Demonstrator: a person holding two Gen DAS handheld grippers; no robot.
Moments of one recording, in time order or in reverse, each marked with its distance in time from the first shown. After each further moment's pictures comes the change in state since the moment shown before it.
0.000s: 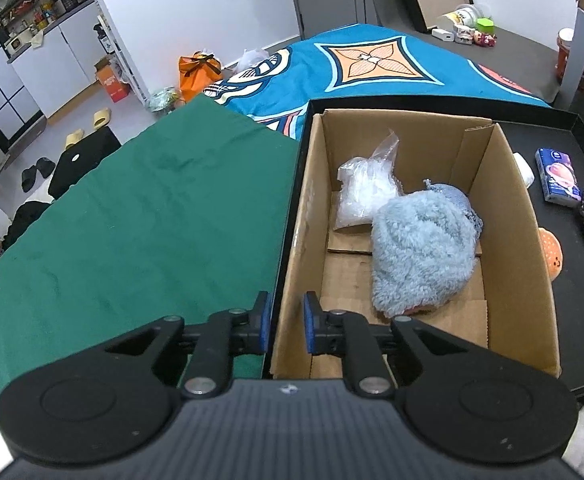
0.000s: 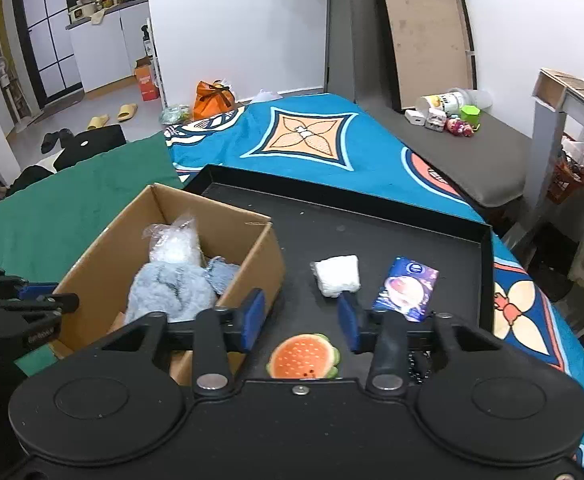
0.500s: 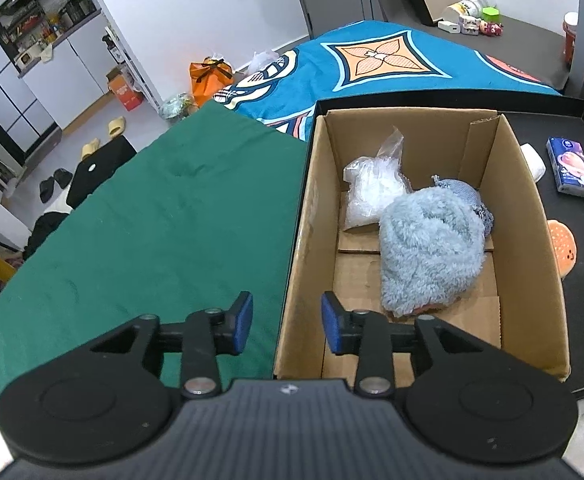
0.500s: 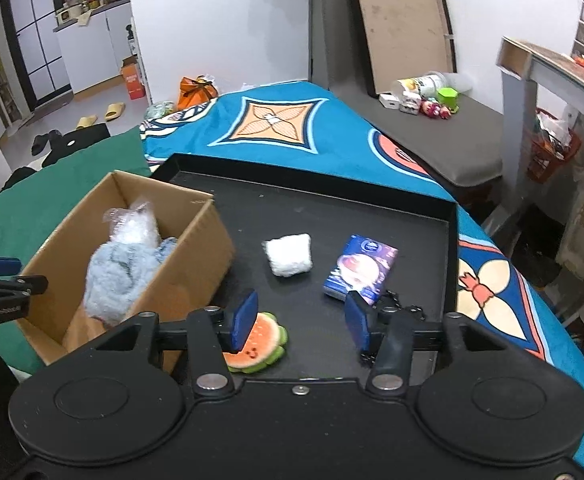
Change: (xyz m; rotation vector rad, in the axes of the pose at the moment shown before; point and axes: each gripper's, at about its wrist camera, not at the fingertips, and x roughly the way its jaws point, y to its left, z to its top) left arm -0.004 -0.012 0.002 0.043 -0.006 0.073; right arm 0.005 -0.049 -0.018 0.035 0.019 -0.009
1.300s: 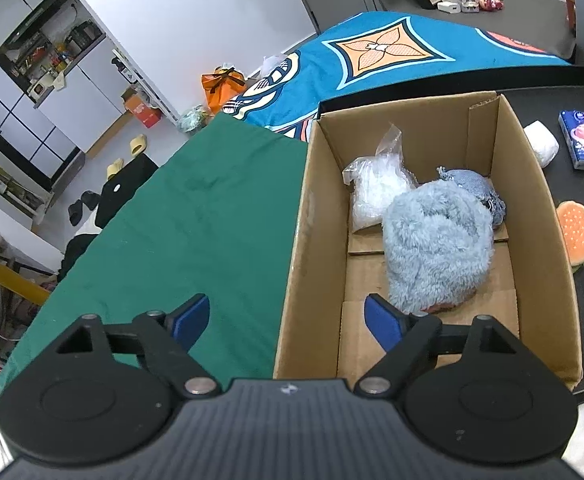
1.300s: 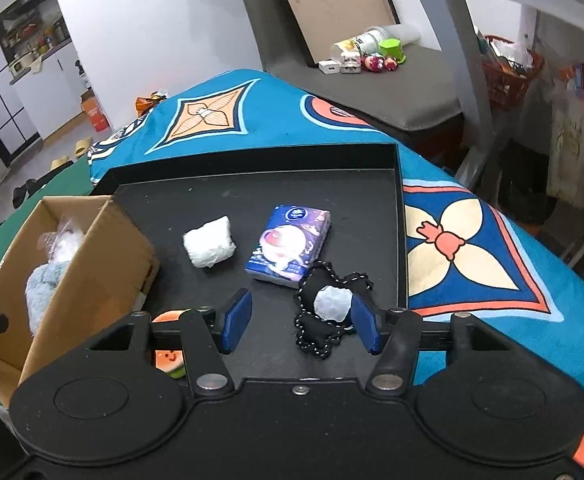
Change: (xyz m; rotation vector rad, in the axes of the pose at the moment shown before) left arm -0.001 -0.025 0.006 0.098 0.006 0.121; right arm 0.038 -0.075 -0.028 0.211 0.018 0.010
